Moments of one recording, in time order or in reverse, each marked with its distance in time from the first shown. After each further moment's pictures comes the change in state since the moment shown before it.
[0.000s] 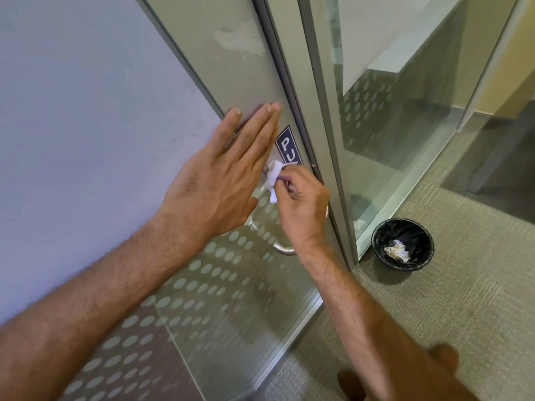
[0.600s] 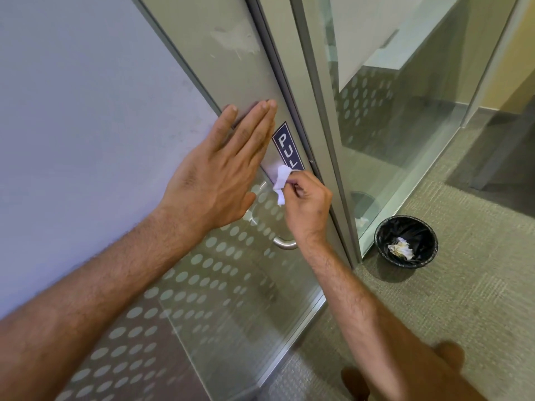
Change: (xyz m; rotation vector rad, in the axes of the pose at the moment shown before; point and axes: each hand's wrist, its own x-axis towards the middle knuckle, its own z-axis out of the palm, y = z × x) left_hand 0.000 -0.002 -0.006 0.001 -0.030 -0.002; right_hand -0.010 0.016 -0.007 0.023 0.020 0.186
